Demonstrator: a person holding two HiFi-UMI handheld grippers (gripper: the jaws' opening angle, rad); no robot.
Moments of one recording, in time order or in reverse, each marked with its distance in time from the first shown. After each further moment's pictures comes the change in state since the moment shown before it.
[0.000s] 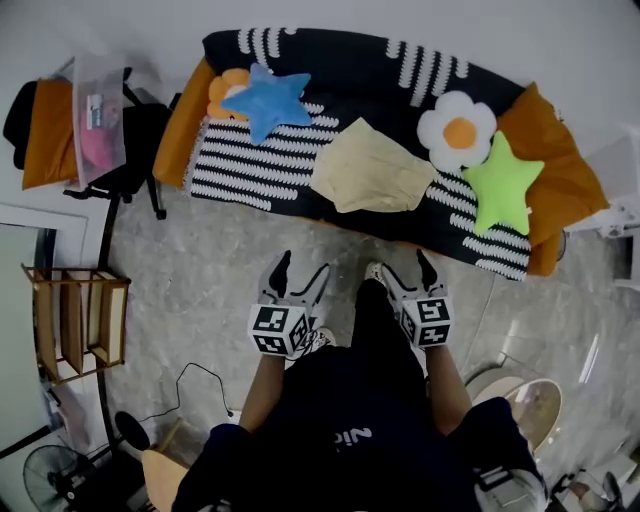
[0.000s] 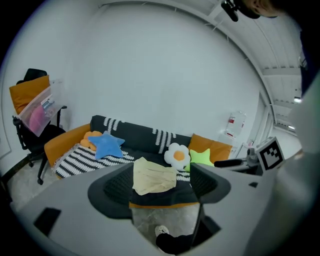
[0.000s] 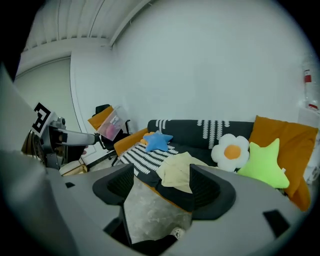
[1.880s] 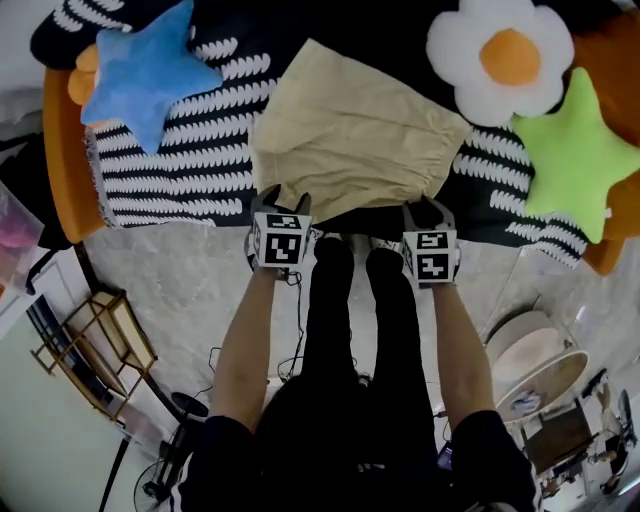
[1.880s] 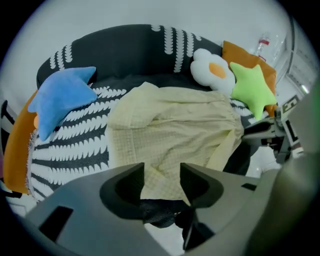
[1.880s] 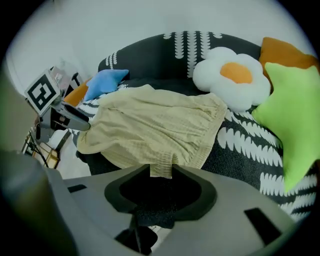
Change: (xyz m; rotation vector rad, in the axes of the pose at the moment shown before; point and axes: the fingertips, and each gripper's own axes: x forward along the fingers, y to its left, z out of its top) left arm 0.412 0.166 -0.215 0.271 0.783 0.037; right arm 0.310 -0.218 -0.234 0.193 0.554 -0.178
